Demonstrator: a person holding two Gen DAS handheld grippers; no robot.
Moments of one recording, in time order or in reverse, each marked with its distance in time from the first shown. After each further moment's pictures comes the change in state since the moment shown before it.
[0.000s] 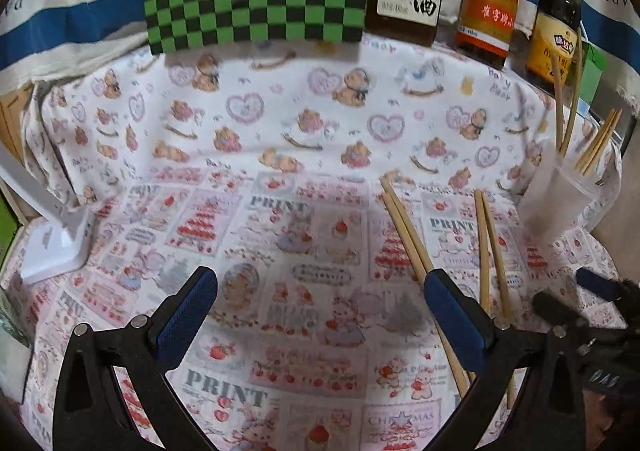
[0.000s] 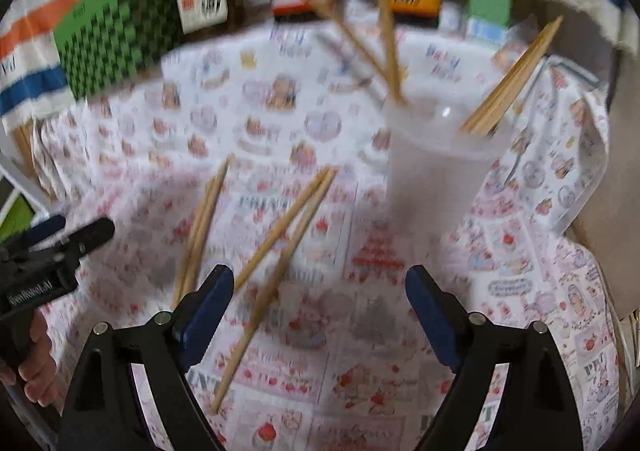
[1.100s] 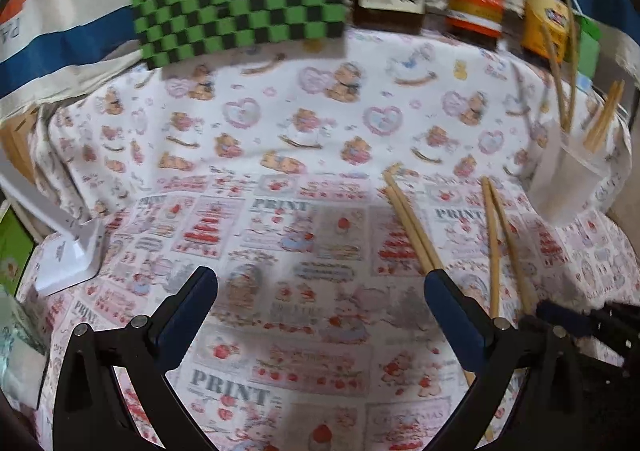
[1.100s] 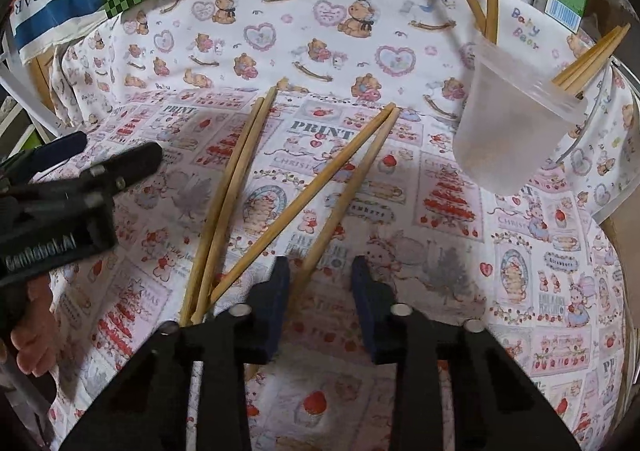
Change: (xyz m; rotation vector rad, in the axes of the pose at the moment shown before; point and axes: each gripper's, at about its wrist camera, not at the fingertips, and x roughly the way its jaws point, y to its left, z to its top) left arm 0.000 -0.011 0.000 0.058 -0.013 0.074; right arm 0.013 0.035 -0.023 -0.122 0.096 0.038
